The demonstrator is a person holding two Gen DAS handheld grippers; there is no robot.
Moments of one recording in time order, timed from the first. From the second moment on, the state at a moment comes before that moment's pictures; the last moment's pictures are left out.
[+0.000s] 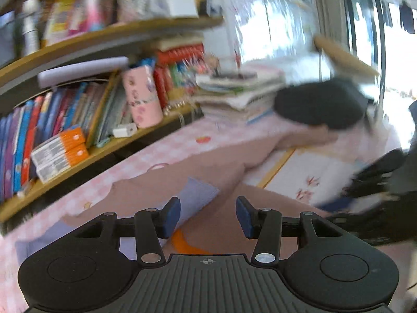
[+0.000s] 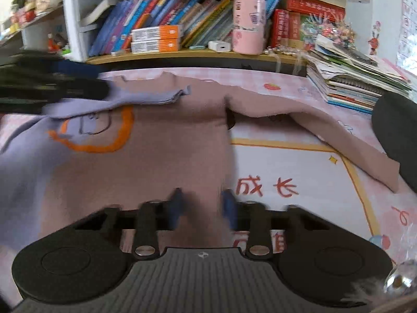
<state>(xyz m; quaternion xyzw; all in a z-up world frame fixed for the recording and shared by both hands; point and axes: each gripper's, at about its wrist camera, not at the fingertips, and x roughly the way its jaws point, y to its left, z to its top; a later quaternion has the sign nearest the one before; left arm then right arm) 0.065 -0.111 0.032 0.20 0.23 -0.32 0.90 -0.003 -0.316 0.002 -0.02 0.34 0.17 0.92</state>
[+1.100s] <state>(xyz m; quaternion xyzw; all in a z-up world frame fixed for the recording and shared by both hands) 0.109 0.099 0.098 0.08 0.15 -0.05 0.98 -0.043 -0.315 0.003 -0.03 0.33 0.19 0.92</state>
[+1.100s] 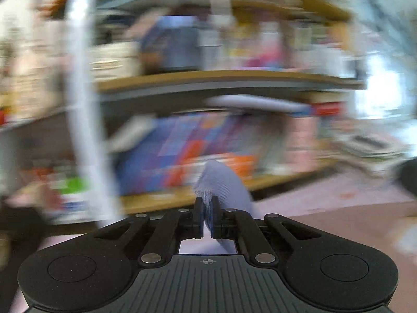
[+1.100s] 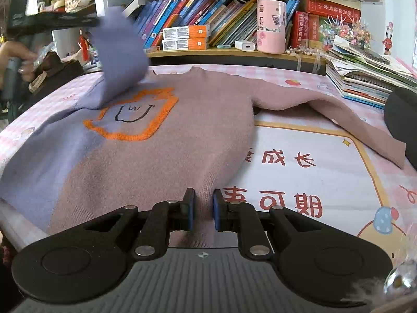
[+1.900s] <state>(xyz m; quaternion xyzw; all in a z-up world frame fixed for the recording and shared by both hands) 0.071 0.339 0.050 -0.06 0.19 0.19 0.96 -0.037 -0.276 0.007 -0.07 0.35 0.16 0.92</state>
